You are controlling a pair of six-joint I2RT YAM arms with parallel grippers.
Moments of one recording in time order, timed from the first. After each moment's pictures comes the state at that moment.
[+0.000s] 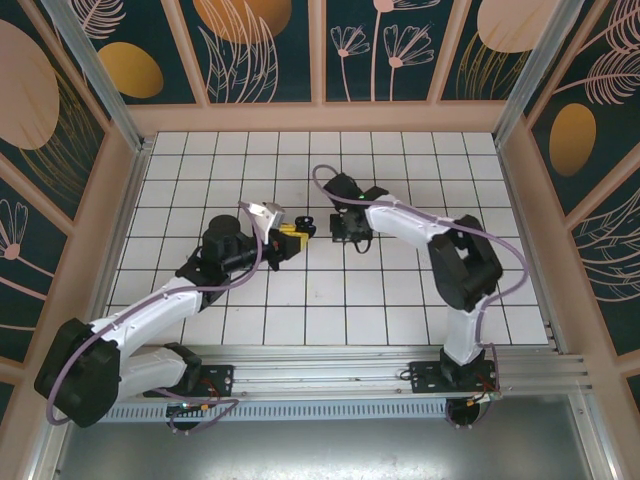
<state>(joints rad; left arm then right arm) -0.57 1.17 0.59 0.34 0.49 -0.24 0.66 1.85 1.37 -0.70 0.08 0.57</state>
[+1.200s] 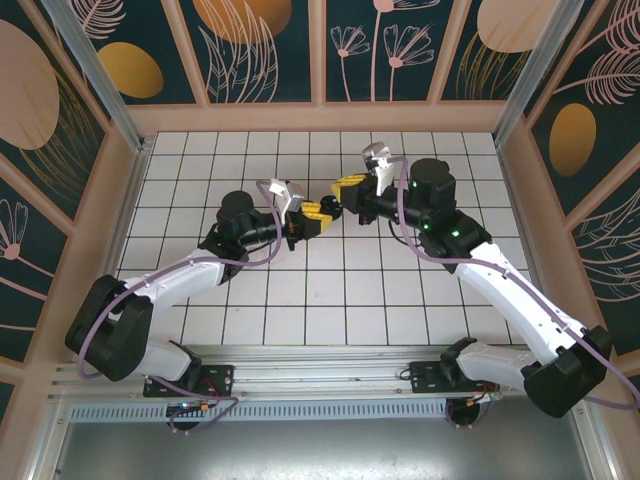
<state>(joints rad) -0.57 1.43 0.77 0.64 0.75 -0.20 0.60 1.15 1.09 -0.13 -0.46 0.18</state>
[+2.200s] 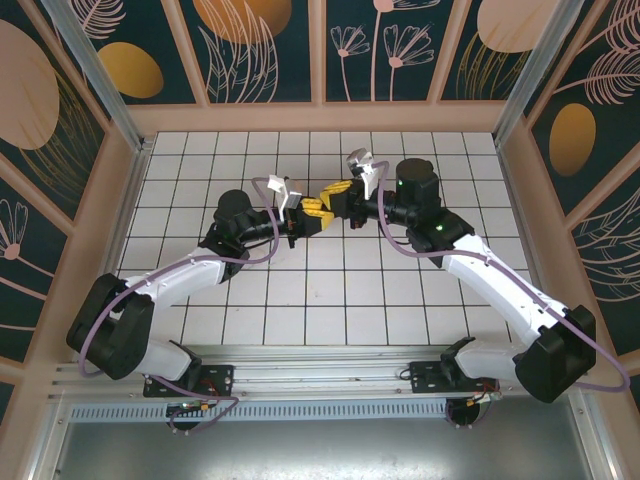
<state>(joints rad) -0.57 1.43 0.78 0.73 0.80 -0.26 0.60 1.24 1.07 -0.06 -0.56 0.12</state>
